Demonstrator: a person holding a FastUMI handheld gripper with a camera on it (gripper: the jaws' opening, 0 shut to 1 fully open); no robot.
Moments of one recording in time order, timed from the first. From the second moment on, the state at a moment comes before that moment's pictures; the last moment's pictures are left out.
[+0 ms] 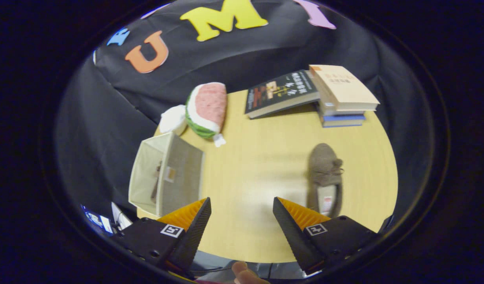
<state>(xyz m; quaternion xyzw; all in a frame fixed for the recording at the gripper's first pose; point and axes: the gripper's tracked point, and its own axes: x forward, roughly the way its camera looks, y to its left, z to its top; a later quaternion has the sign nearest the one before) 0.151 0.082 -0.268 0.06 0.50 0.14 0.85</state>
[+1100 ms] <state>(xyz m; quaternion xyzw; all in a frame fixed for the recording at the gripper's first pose) 0.201 -0.075 -0.407 -0.01 0.56 0.01 0.83</state>
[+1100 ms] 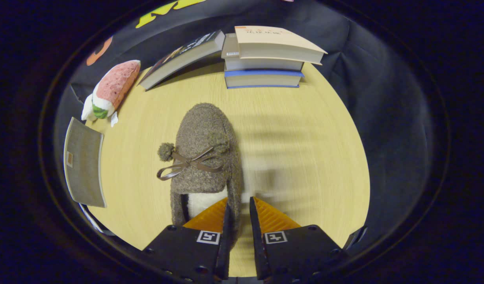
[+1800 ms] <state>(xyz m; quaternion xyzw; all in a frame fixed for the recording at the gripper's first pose) 0.183 -0.042 -0.376 0.08 0.59 0.03 0.80</state>
